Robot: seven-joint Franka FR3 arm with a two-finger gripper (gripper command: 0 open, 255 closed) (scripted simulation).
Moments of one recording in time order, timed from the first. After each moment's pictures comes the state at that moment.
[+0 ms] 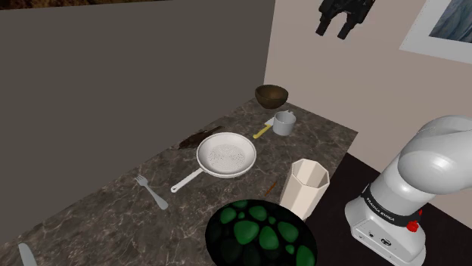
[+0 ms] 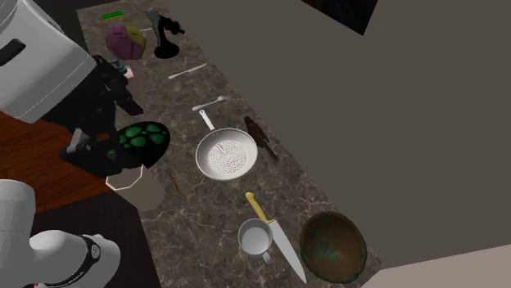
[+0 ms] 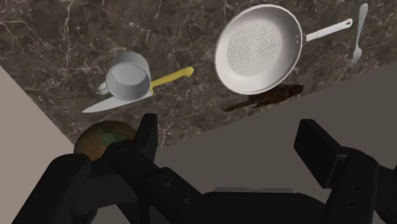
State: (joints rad) arm -0.01 -0.81 -0.06 -2.27 0.11 1.63 0.13
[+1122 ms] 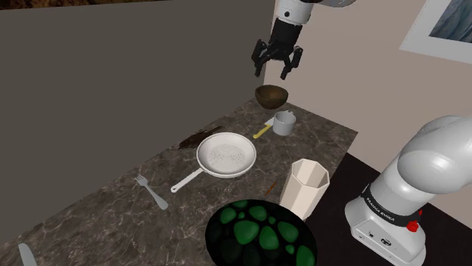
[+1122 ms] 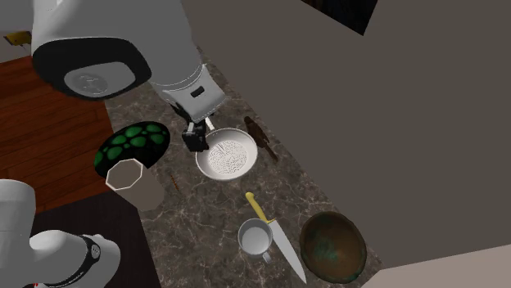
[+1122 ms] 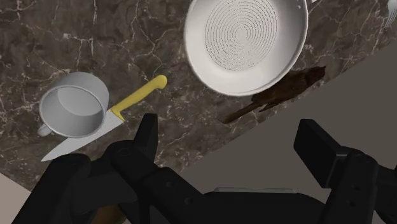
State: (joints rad) arm -0.02 -0.44 0.15 -2.33 0.21 2.01 0.45
